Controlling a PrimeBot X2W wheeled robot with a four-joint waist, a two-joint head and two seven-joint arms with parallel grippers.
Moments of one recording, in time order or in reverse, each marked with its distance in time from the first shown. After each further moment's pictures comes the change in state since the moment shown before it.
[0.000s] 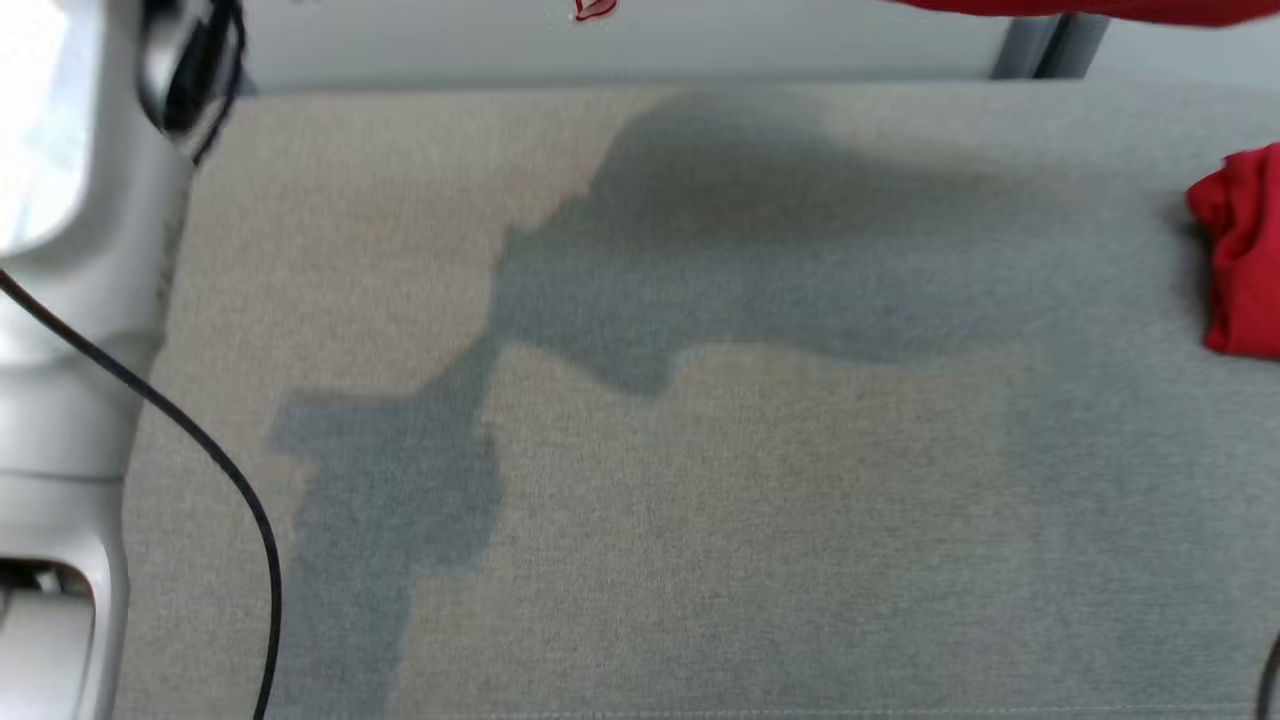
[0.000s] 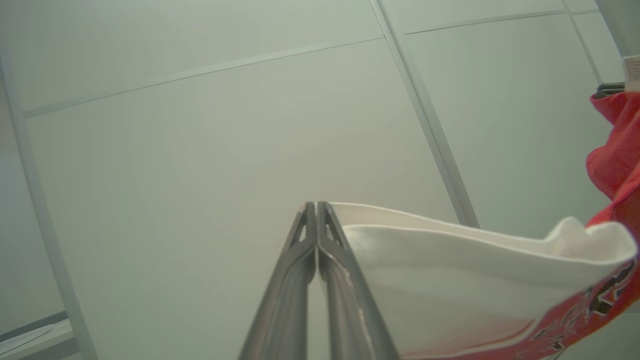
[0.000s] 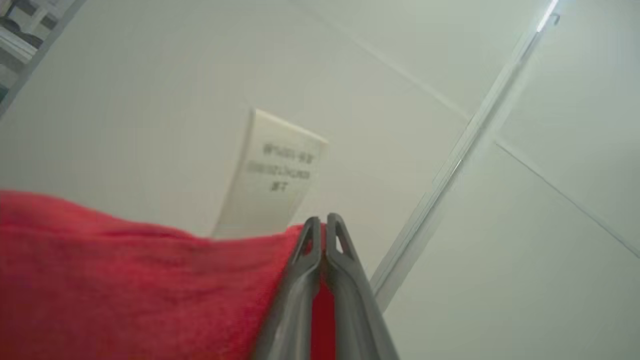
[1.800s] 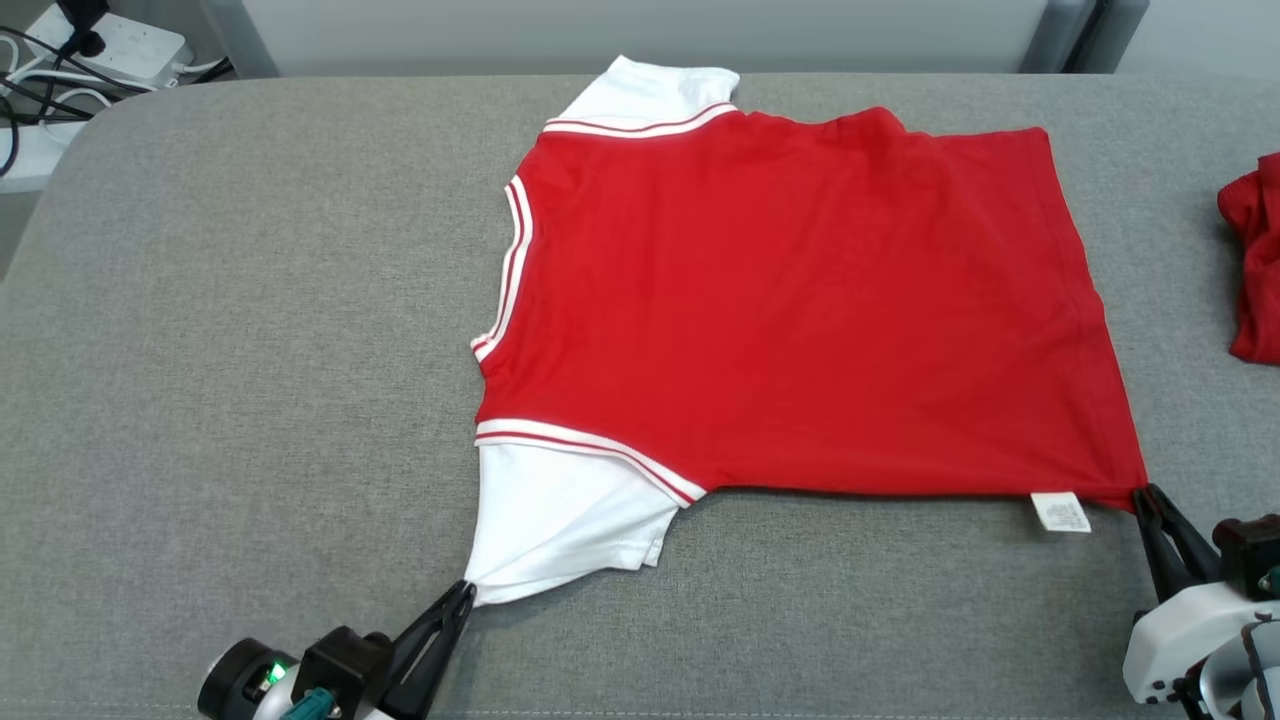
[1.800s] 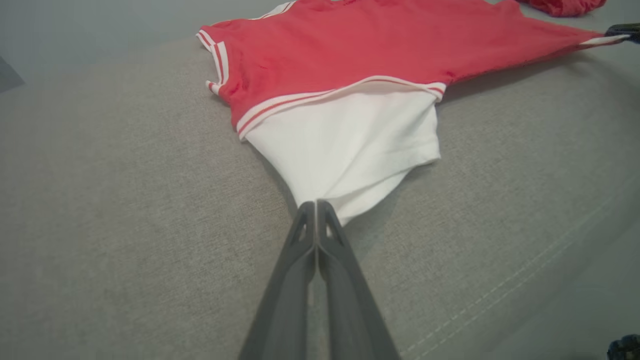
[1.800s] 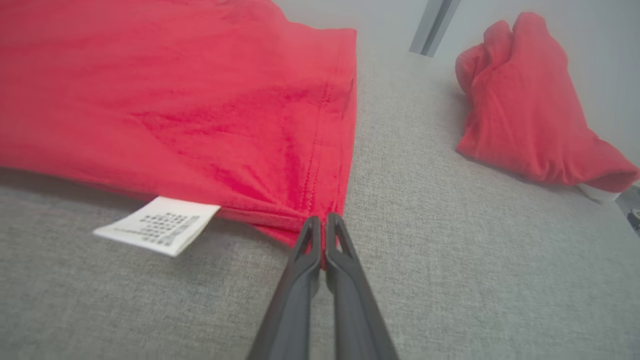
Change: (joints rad) left arm 1.202 0.080 -0.043 -0.358 0.049 0.037 0.045; right arm 1.162 0.055 -0.253 -0.177 0.230 0.001 0.001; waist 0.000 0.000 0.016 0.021
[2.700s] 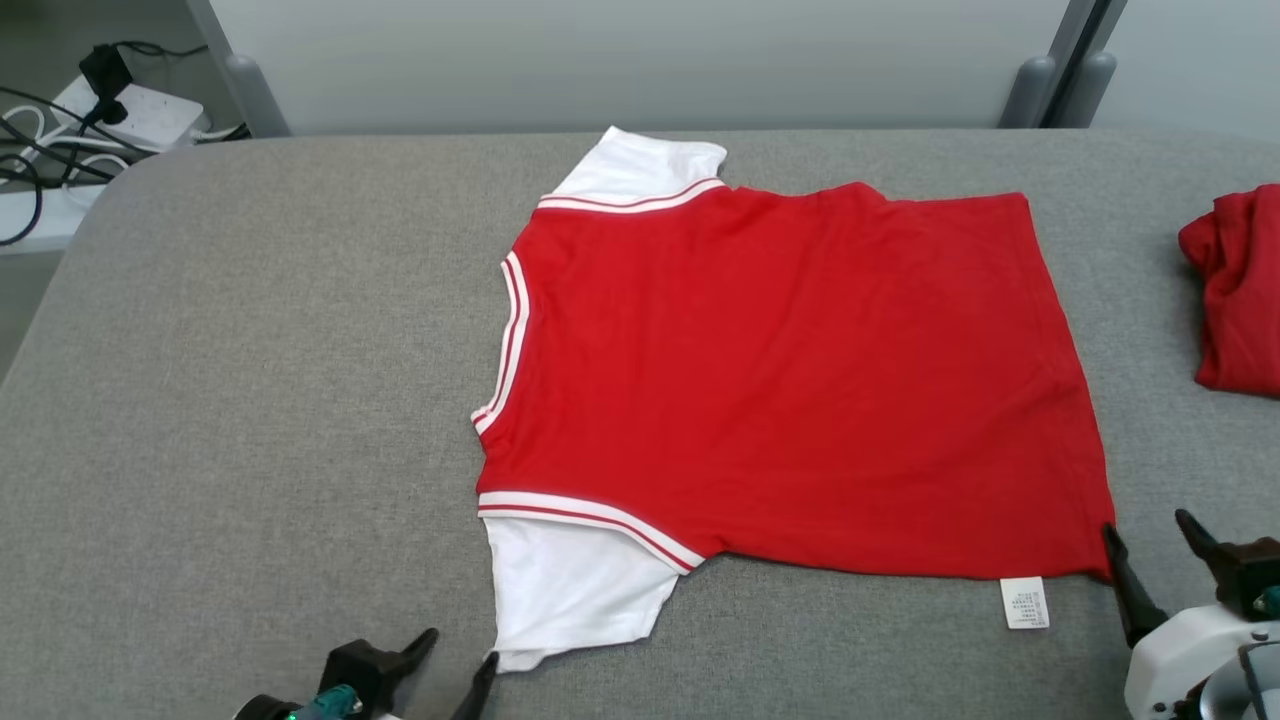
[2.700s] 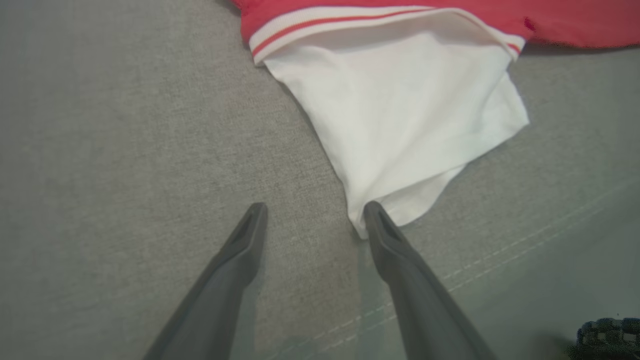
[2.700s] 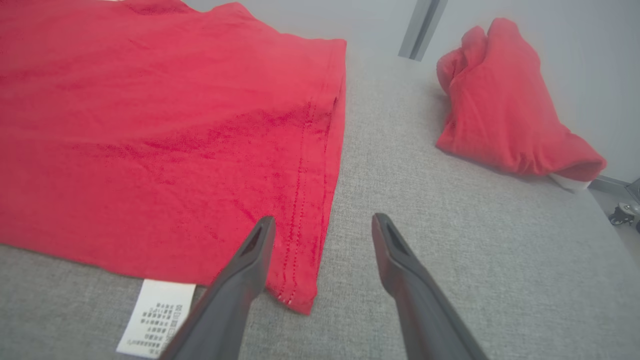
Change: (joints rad) left arm -0.089 -0.097 -0.060 0.370 -0.102 -0.020 0.021; right arm 0.020 0.011 0.004 0.051 0.002 0.000 0.000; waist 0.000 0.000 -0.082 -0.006
